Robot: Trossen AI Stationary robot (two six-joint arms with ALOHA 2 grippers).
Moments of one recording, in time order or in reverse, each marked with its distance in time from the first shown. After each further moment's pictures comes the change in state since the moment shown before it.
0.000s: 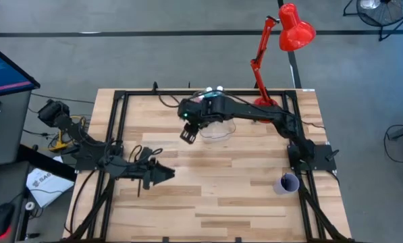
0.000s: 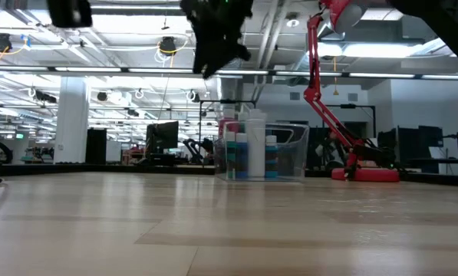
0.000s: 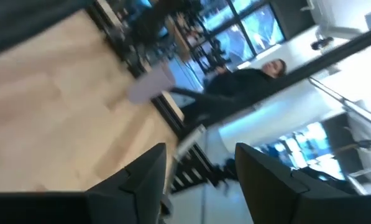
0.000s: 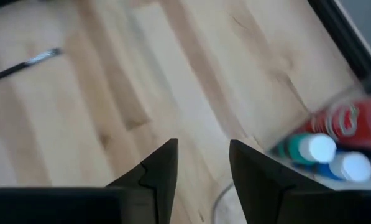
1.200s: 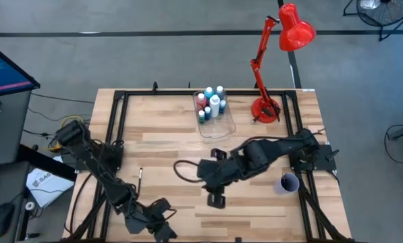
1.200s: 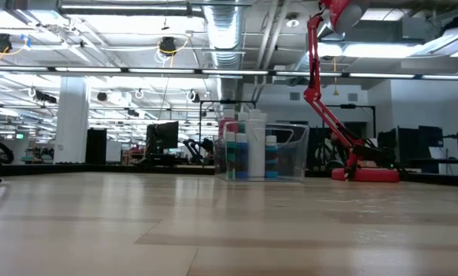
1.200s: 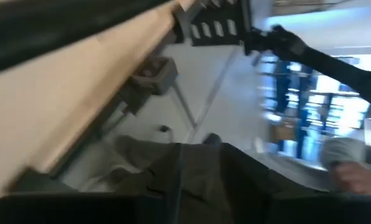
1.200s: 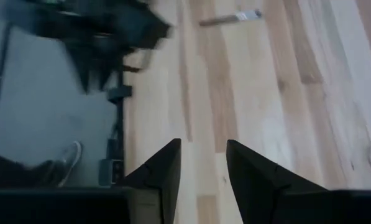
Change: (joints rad) left arm -0.204 0.556 0.413 -0.248 0.331 -0.569; right arm 0.497 -0.154 0.090 -0.144 -0.026 0.185
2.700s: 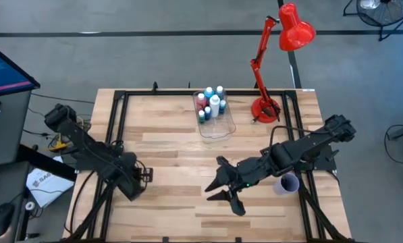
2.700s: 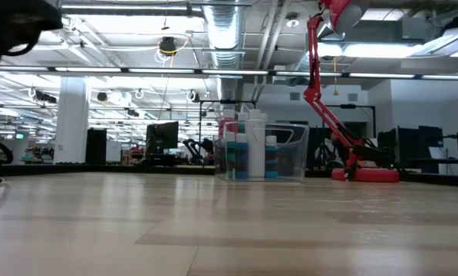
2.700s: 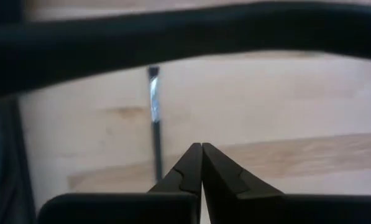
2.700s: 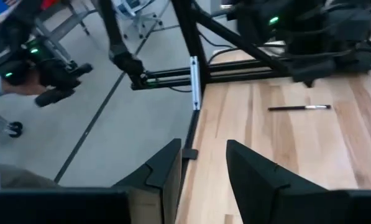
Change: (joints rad) left arm 0.121 -0.332 -0.097 -1.260 0.020 -0.626; right arm 0.075 -0.435 -0.788 0.875 -0.056 -0.102
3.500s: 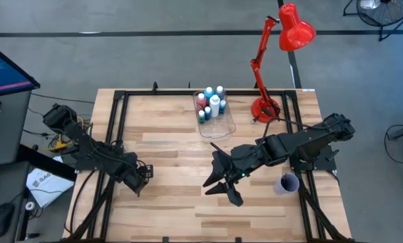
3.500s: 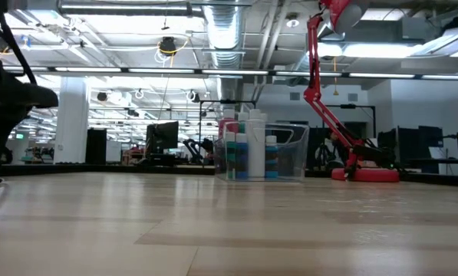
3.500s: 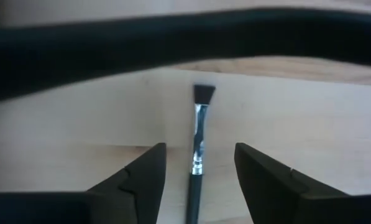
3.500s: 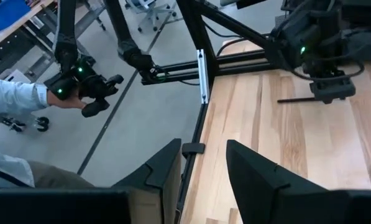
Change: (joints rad) left arm 0.074 -0.020 -0.352 0.366 0.072 -0.019; right arm -0.091 0.001 0.000 -0.012 -0.179 0.009
